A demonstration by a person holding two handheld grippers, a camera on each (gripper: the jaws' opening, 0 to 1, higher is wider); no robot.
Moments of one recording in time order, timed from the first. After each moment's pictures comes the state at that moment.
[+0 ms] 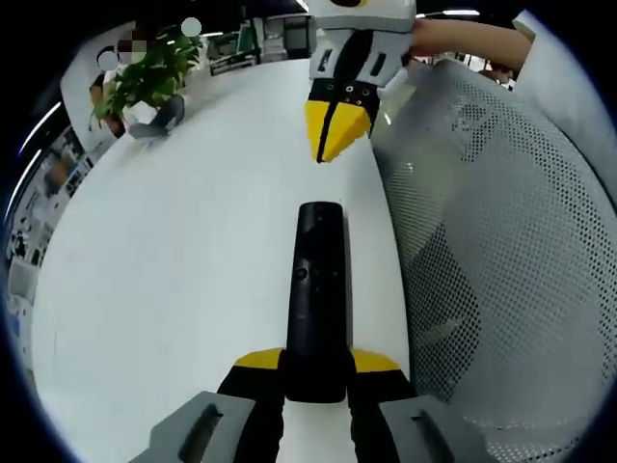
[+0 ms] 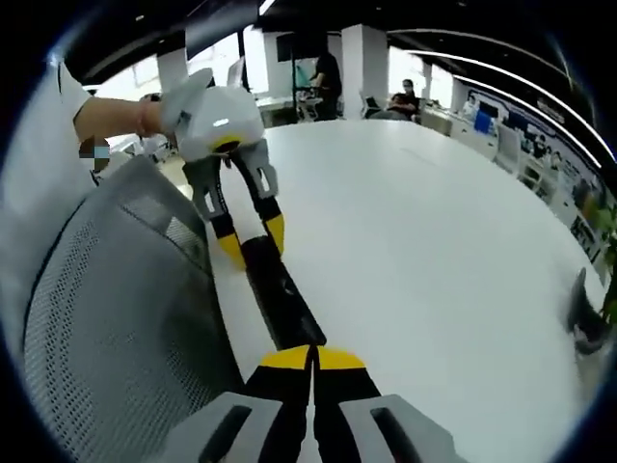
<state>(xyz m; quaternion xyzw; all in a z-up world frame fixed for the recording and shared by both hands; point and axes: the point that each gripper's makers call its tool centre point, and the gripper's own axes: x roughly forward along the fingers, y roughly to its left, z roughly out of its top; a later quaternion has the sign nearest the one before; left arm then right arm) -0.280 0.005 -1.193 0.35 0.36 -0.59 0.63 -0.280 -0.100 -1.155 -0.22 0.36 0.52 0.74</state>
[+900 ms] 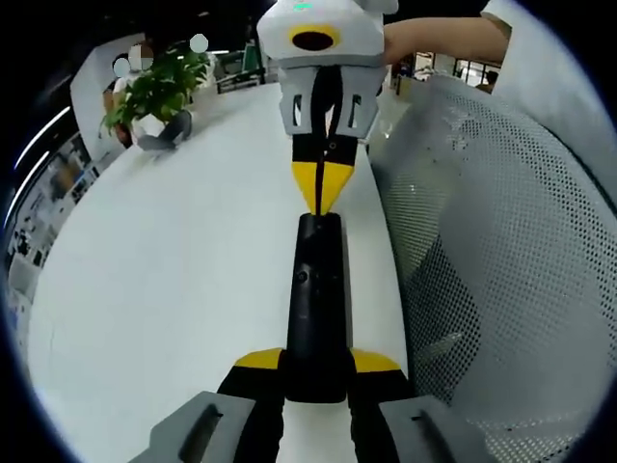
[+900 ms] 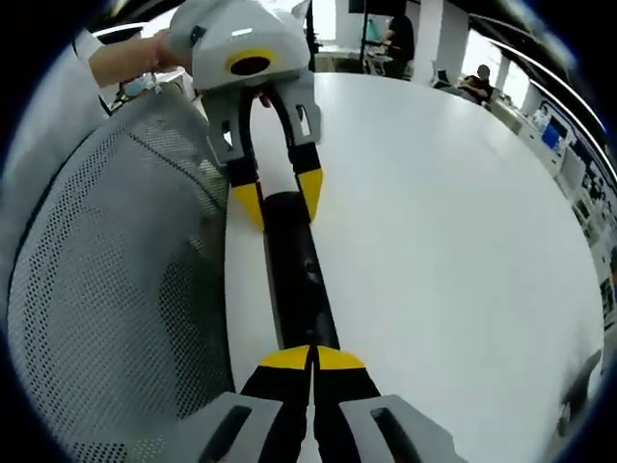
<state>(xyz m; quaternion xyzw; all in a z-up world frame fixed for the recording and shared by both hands) -0.281 0.005 -1.193 0.32 0.33 -0.60 0.65 -0.279 -0.087 -1.182 -0.34 0.40 0.57 0.63</state>
